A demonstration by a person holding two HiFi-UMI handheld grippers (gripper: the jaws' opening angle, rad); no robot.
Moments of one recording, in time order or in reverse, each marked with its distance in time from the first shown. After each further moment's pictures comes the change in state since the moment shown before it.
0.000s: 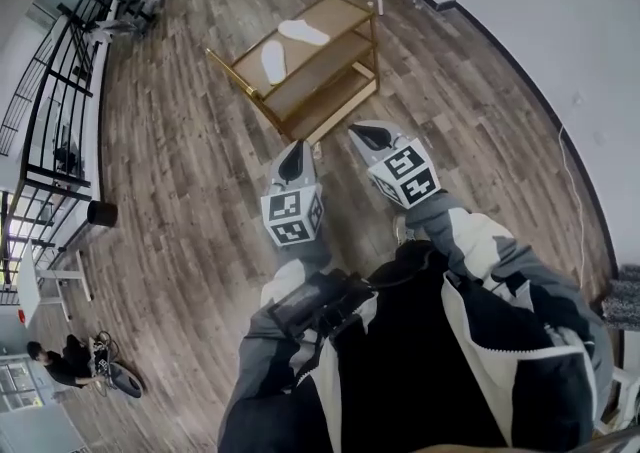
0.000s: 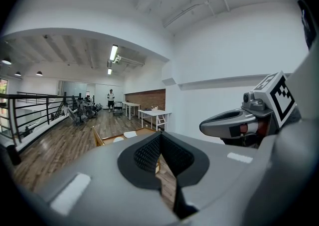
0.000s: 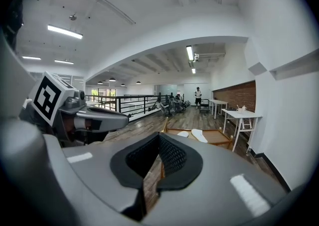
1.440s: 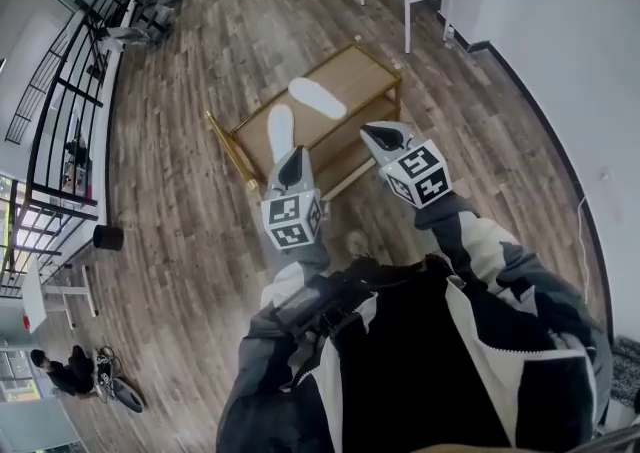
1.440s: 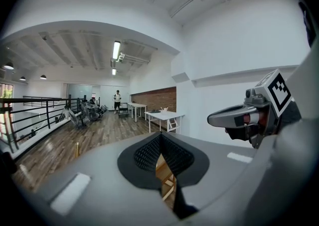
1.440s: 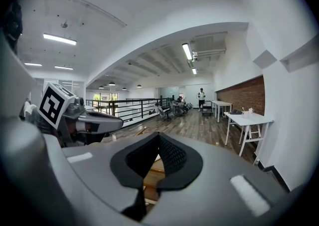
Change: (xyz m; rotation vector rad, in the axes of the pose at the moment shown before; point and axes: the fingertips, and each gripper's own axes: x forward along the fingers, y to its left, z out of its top) left arm 0.299 0.108 0.065 0.007 0.003 0.096; right arm 0.204 -0.262 0.069 0.012 -0.038 0.064
